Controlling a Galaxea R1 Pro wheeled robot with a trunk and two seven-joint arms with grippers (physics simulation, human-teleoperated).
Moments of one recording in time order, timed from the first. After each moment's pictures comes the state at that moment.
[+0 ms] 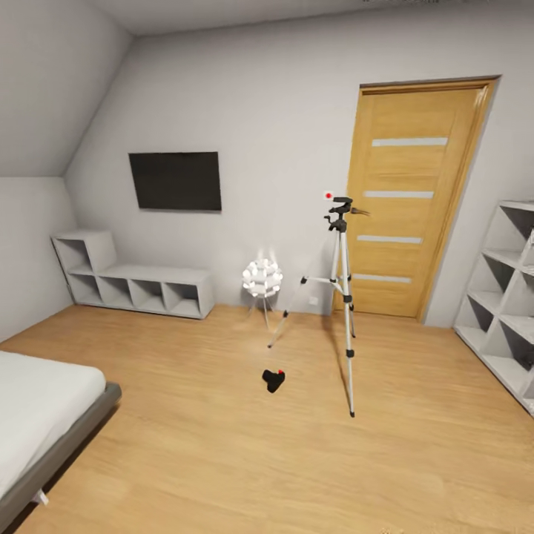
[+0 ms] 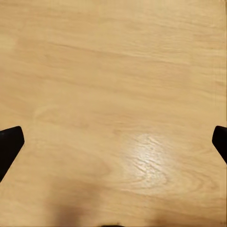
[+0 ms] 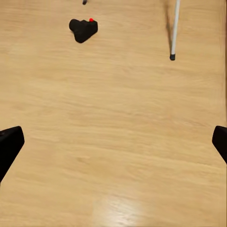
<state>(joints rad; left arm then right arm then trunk) 0.00 0.02 0.00 -0.40 0.01 -0.37 0.00 0.00 0.03 0.00 -0.57 0.00 -0.49 -0.01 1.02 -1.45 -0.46</state>
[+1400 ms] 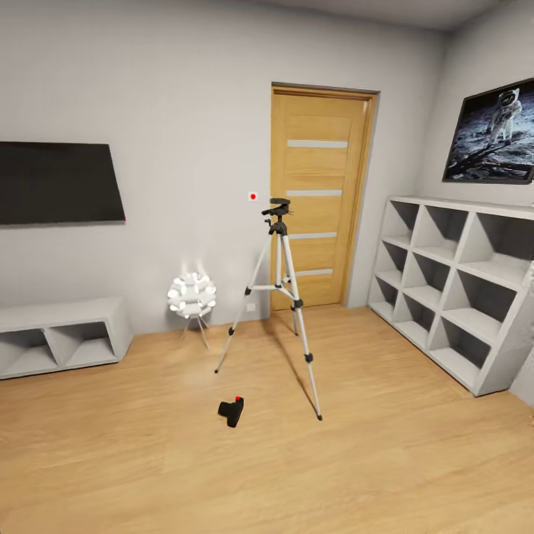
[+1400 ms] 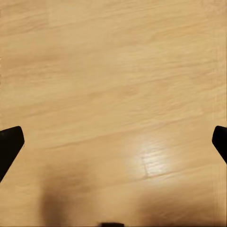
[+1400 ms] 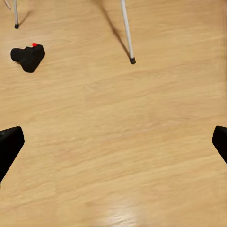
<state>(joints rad) 0.00 0.02 0.00 -0.39 0.01 -0.37 0.00 0.00 0.03 0.00 -0.57 0.00 -0.49 -0.01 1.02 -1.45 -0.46</state>
